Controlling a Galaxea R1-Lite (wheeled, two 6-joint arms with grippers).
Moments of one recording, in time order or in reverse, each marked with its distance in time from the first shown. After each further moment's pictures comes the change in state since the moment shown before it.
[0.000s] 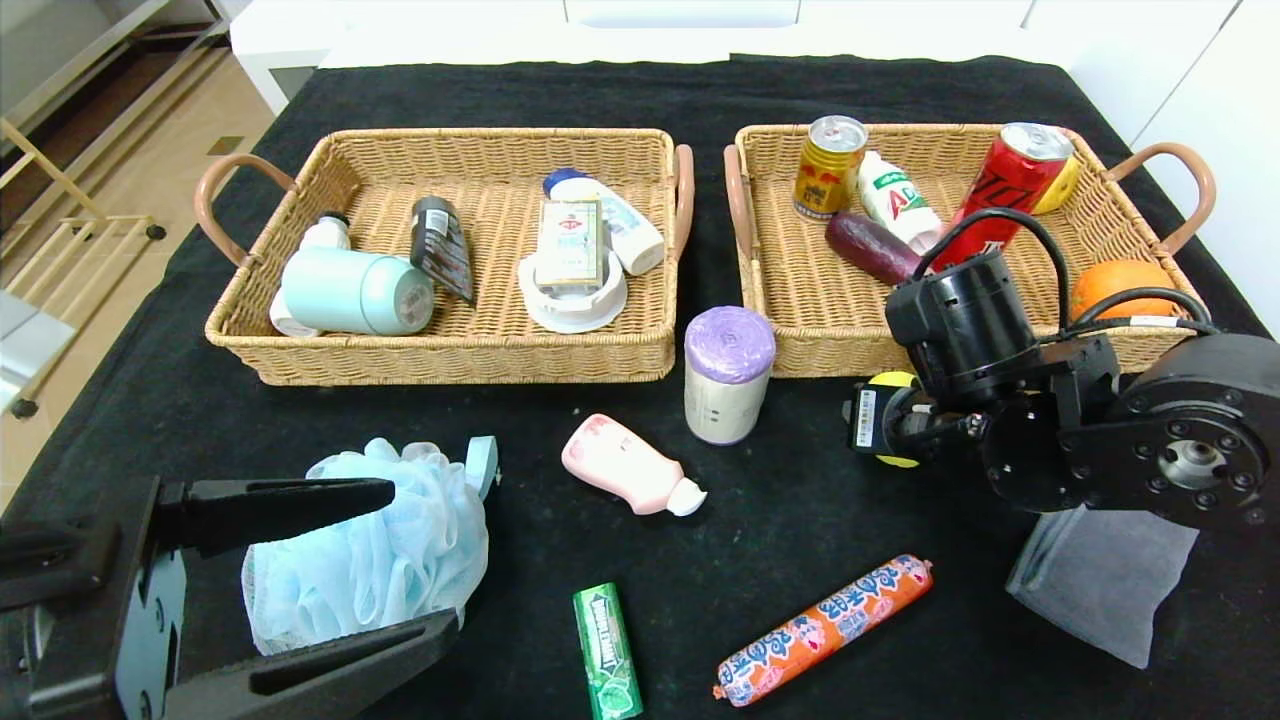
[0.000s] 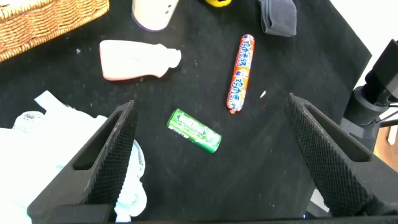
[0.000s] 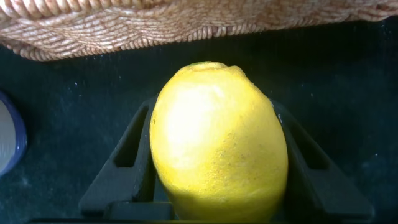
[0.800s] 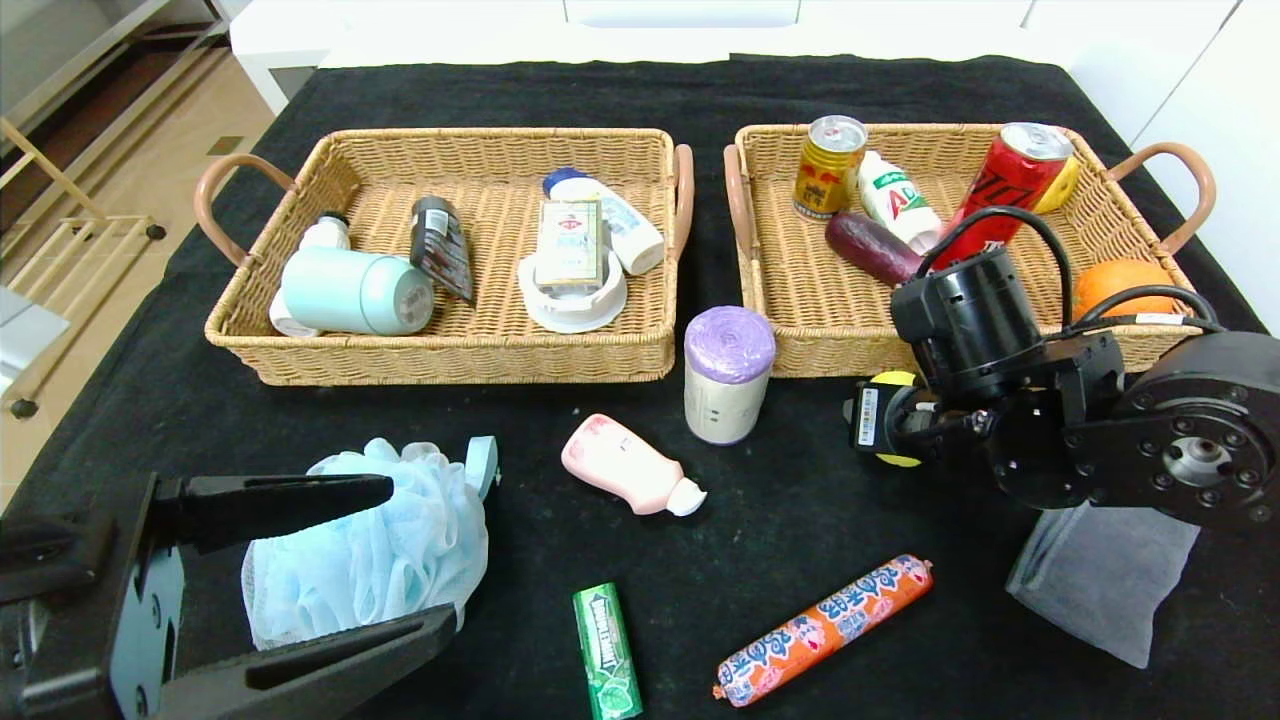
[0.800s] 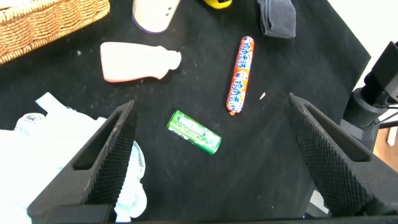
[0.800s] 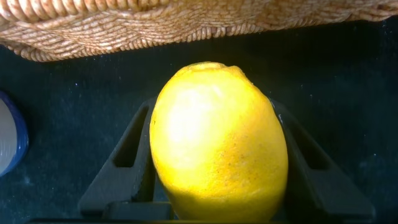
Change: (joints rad) left arm 0.000 0.000 -0.006 0.002 0.000 -0.003; right arm -0.008 0.002 0.000 -0.004 0.019 0.003
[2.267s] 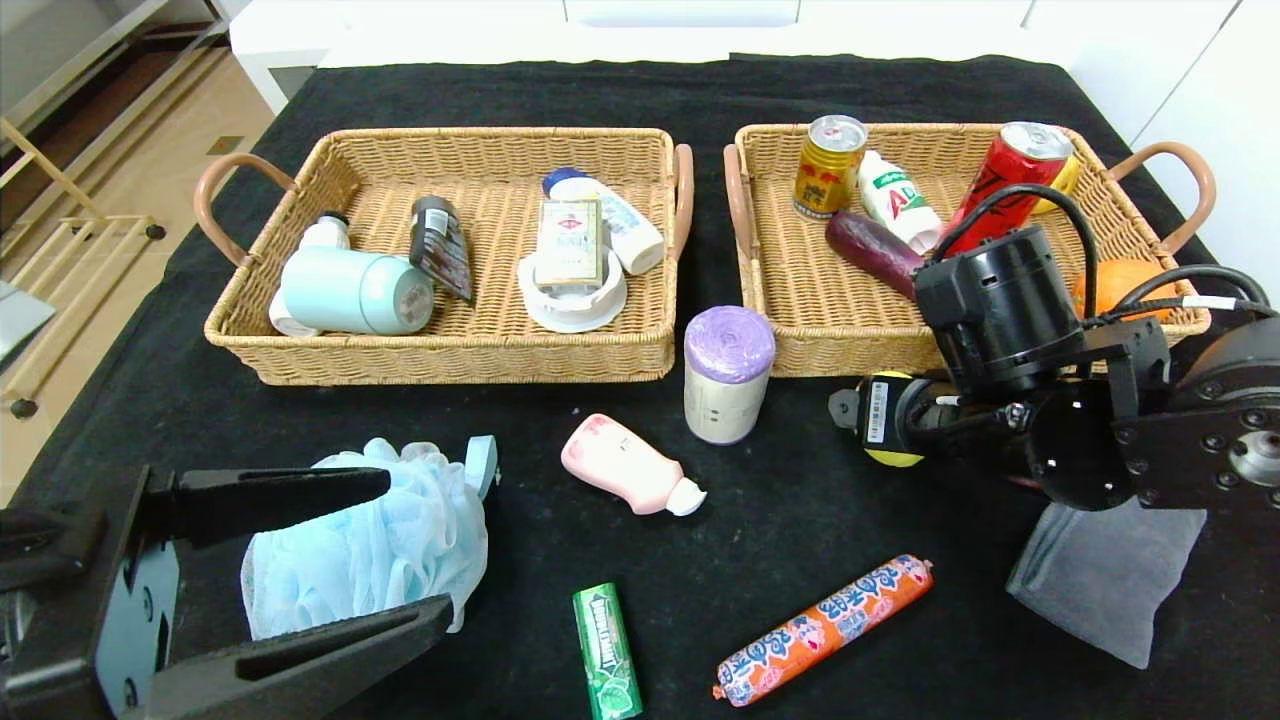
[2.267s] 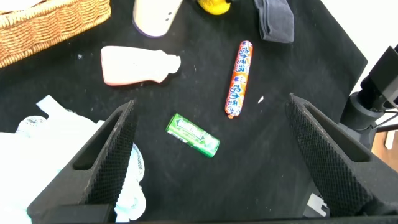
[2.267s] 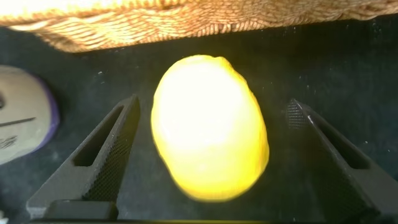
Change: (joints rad) left arm 0.000 -0.002 -0.009 -0.001 0.000 -0.014; right arm 0.023 -0.053 -0.004 0.032 0.007 0.003
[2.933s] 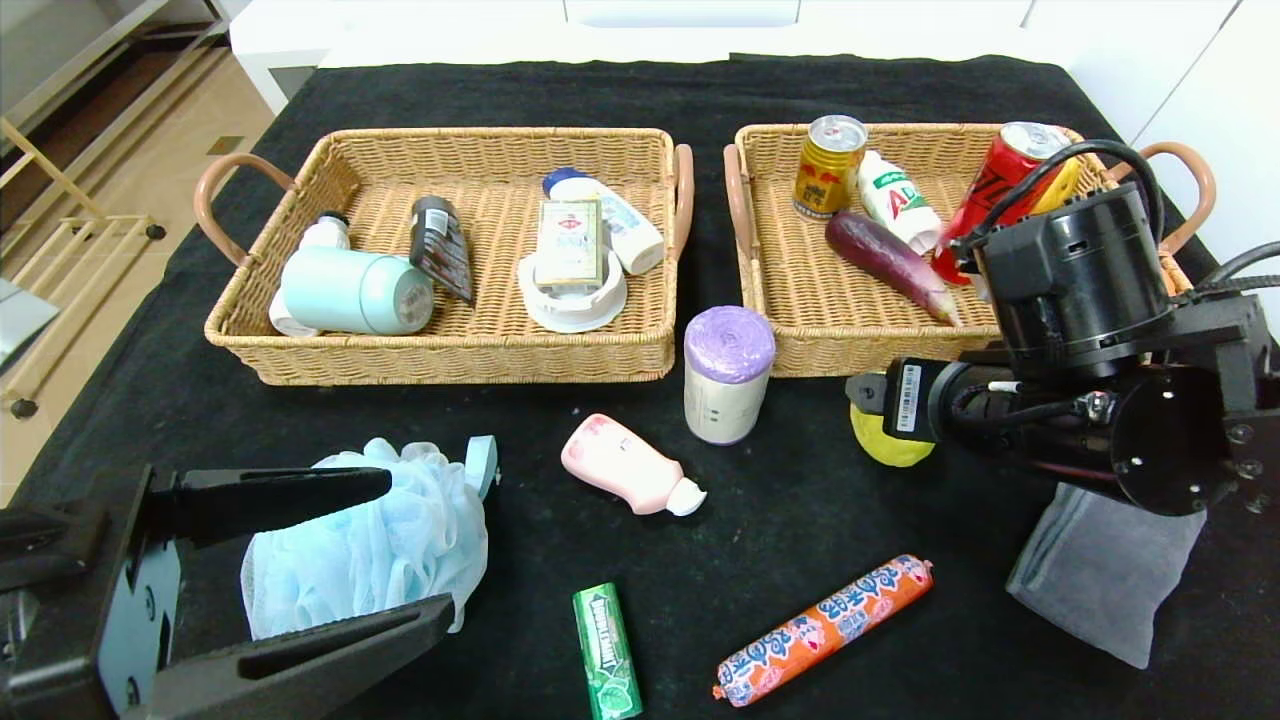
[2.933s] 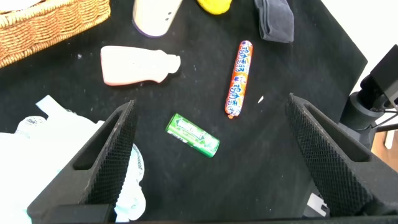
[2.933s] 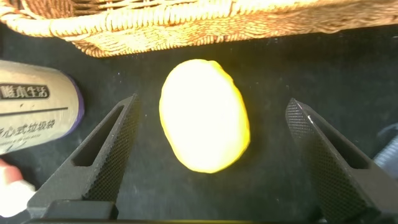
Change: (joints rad) left arm -0.001 0.002 -0.002 0.001 0.000 0.000; right arm 0.019 -0.087 0.023 0.006 0.000 -0.013
